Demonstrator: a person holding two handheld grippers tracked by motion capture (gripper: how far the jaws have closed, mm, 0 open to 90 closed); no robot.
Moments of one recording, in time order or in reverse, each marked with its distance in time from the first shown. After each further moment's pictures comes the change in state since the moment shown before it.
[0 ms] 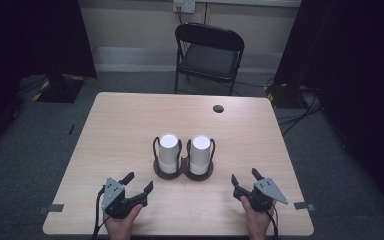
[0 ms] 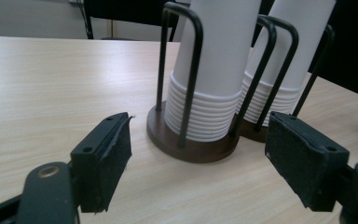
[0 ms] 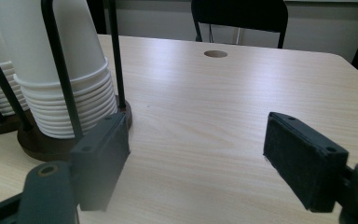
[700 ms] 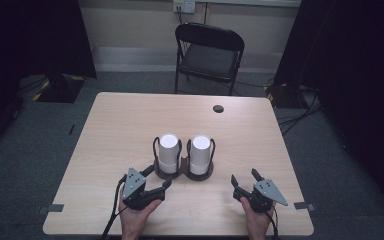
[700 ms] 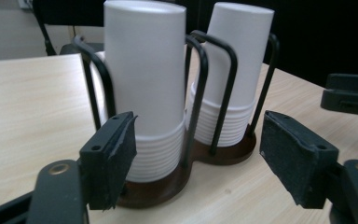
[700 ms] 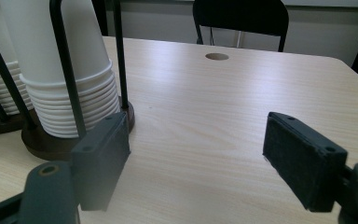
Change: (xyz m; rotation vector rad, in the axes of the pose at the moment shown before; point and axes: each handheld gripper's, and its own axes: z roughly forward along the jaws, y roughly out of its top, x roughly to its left) left arm -0.034 0.030 0.032 0.034 -0.128 0.092; right arm 0.002 -0.001 -0.002 -0.009 0.008 -0.010
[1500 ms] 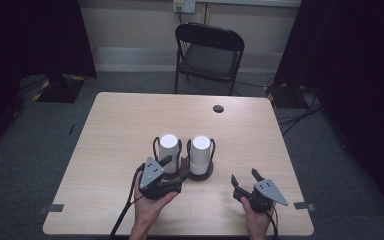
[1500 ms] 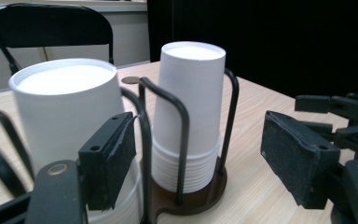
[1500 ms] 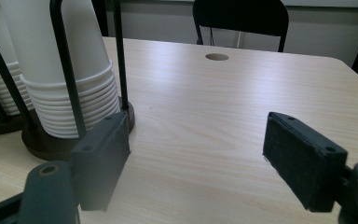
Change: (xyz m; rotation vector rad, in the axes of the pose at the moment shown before) left arm -0.022 0.033 0.032 -0.016 -0.100 0.057; right arm 0.000 0.000 0.000 -0.004 0.001 0.001
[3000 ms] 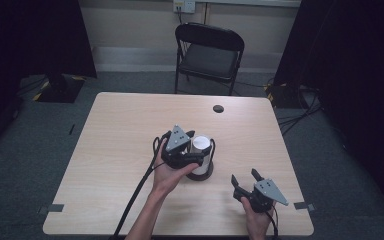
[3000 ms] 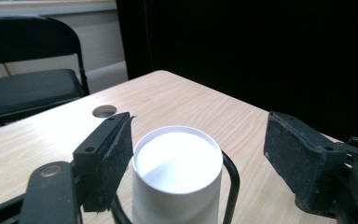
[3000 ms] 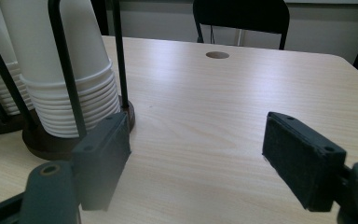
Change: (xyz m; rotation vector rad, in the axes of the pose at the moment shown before) left arm 0.007 0.062 0.073 0.056 -0.090 0.052; right arm -0.001 0.000 0.000 0.007 0.003 0.009
